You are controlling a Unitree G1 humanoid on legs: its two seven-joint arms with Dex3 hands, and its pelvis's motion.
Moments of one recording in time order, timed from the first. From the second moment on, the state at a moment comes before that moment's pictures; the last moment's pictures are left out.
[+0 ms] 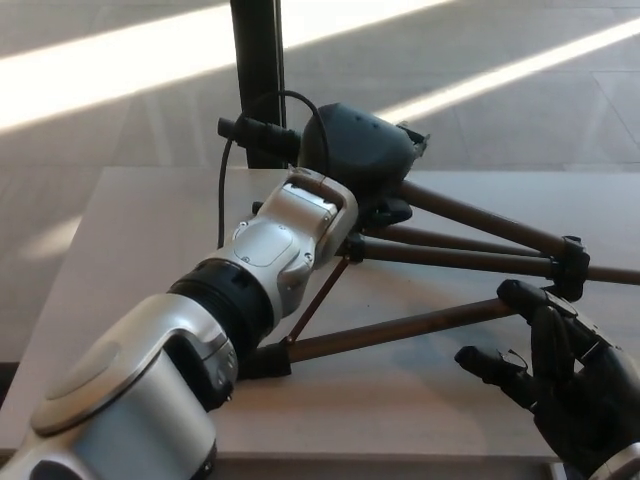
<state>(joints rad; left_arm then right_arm) -1.20 0.14 -0.84 1.07 0.82 0.04 0.23 -0.02 0.00 -0.17 -0.25 0.58 0.48 -0.05</state>
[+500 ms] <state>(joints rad) -1.22 0.17 -0.98 1.10 0.94 0.05 0.22 -0.02 -0.01 -0.18 -0.25 0.57 0.48 -0.07</state>
